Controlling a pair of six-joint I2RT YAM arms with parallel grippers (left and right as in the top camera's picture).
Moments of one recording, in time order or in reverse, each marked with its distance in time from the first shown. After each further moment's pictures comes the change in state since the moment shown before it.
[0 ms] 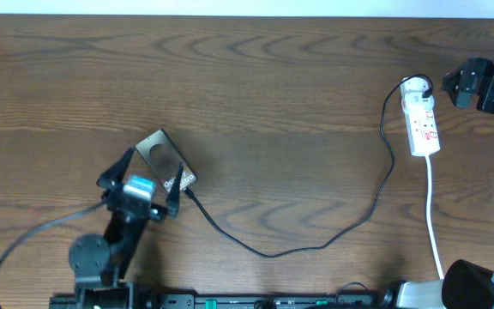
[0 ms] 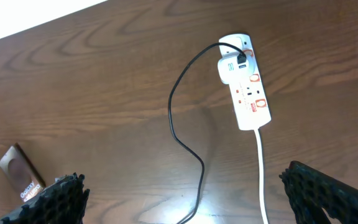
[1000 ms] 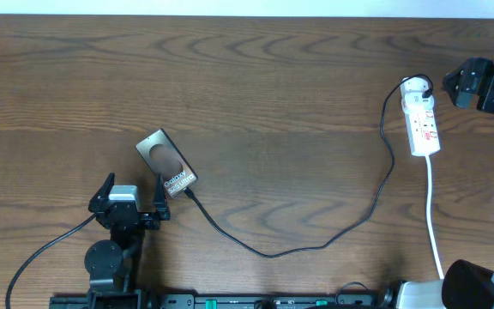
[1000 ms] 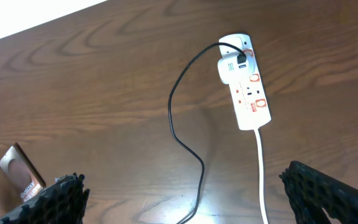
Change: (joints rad) left arm 0.001 -0.243 -0.178 -0.209 -0.325 -0.148; right arm 0.000 0.000 0.000 0.000 0.000 0.000
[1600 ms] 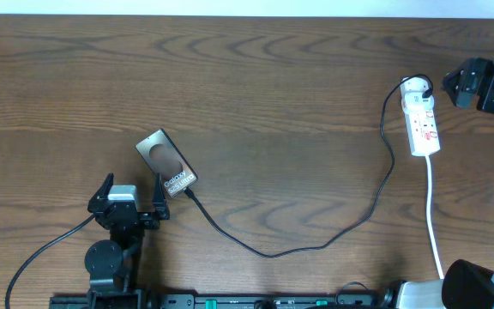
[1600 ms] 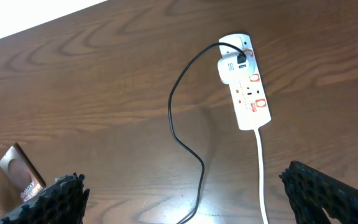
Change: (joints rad) left arm 0.000 0.000 0.000 -0.001 -0.010 0.000; right arm 0.000 0.000 0.000 0.000 0.000 0.000
